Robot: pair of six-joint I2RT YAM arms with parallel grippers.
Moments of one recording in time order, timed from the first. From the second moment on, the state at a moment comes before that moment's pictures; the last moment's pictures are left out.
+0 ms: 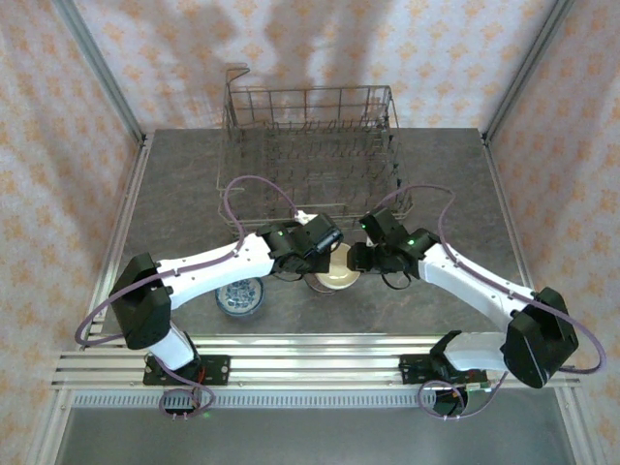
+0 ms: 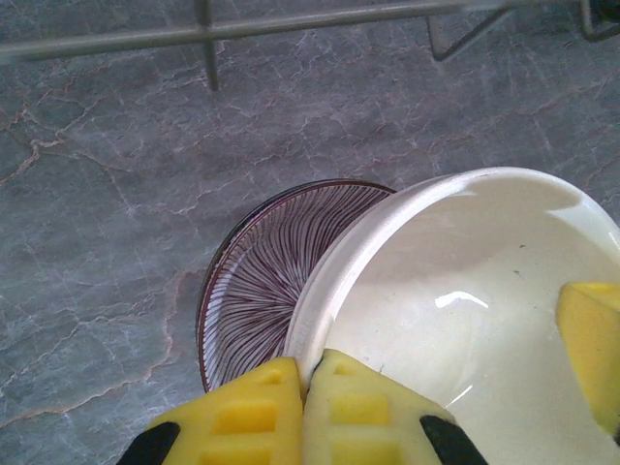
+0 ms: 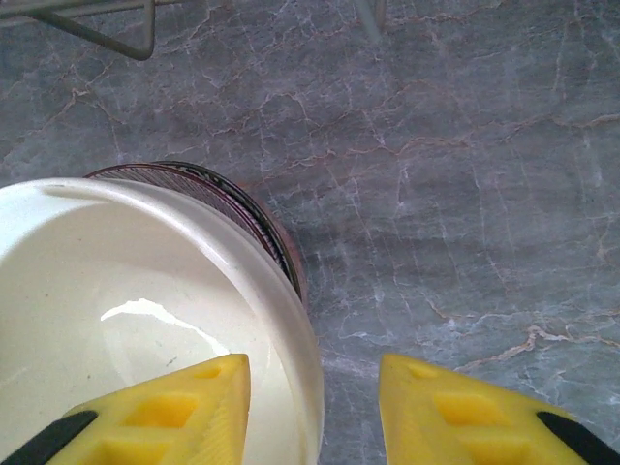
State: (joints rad) left arm -0.92 1.60 1.27 -0.78 -0.20 -0.86; right arm 0.65 1.27 0.89 -0.68 -0.08 0.63
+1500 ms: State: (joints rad) left arm -0.92 1.50 1.41 -0.78 -0.16 -0.78; right arm 0.66 1.15 1.06 -0.99 0.03 0.56
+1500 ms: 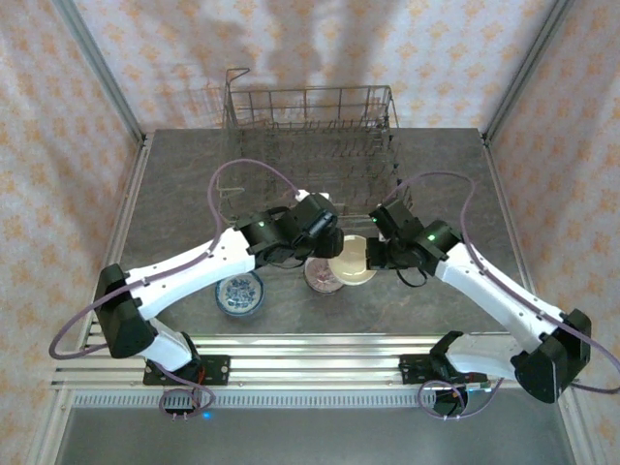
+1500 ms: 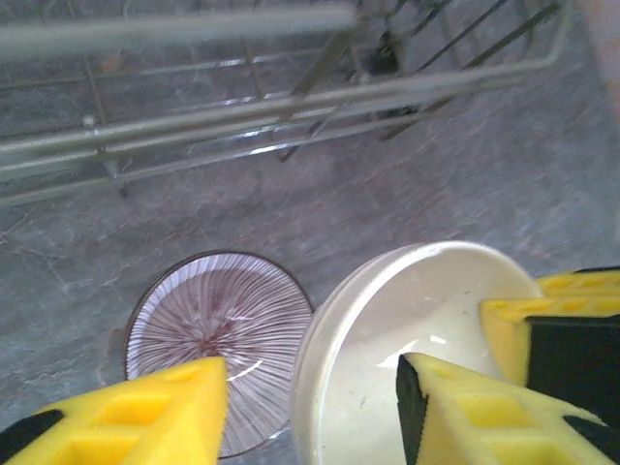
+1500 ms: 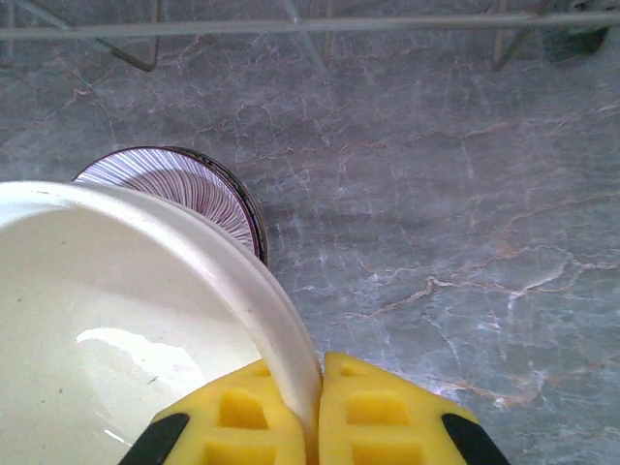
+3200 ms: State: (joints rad) left arm 0.14 1.40 1.15 -0.88 0.13 -0.51; right arm 0.56 1.63 1.69 -0.99 0.98 0.42
